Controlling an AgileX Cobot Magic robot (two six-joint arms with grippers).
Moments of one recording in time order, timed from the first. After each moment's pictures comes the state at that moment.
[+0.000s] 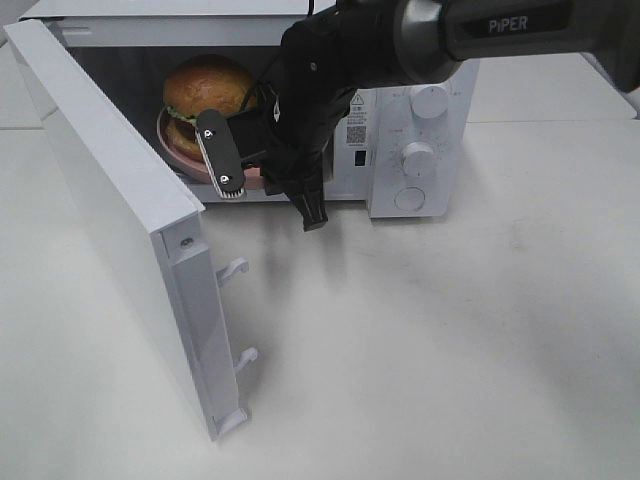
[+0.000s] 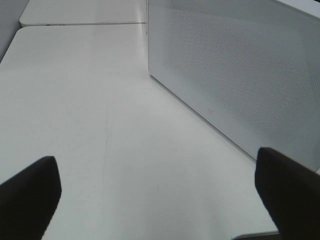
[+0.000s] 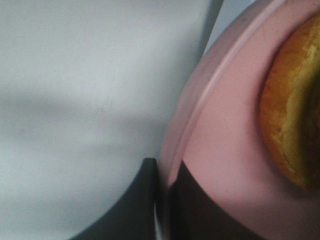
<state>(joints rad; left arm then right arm) 0.04 -0.01 -0.51 -0.16 1.08 0.08 0.67 2.22 -1.73 -0.15 0.55 -1.21</state>
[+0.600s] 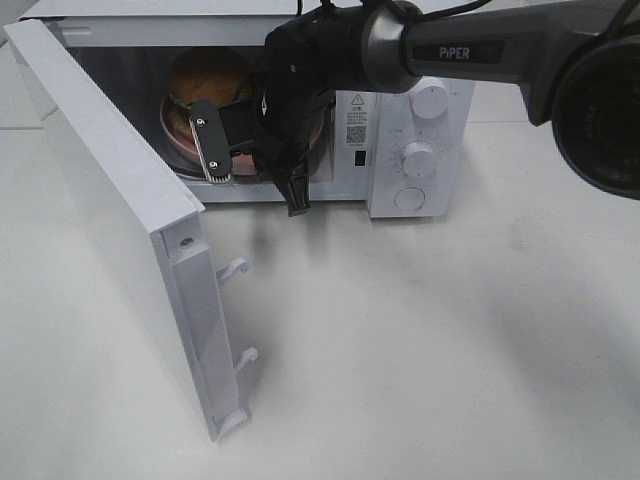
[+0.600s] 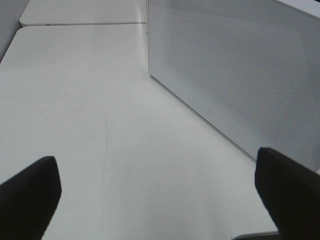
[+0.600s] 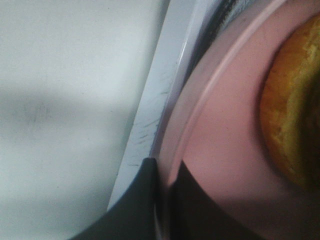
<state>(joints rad) 0.04 -0.01 -0.51 -0.16 1.08 0.08 0.65 2.37 -1.96 -0.18 0.60 -1.17</state>
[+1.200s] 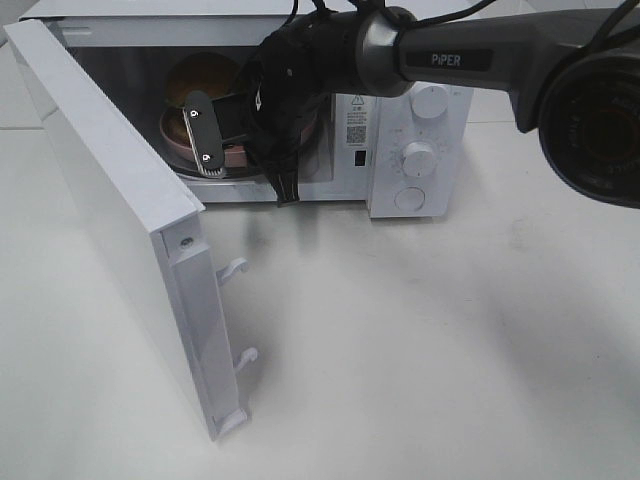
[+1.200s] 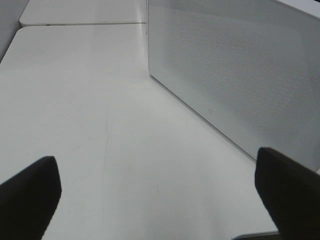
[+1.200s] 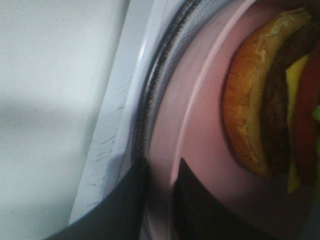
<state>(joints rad) 0.04 -0.01 -0.51 -0.16 1.08 0.08 0.65 2.40 -1.99 -0.19 0.51 -1.15</state>
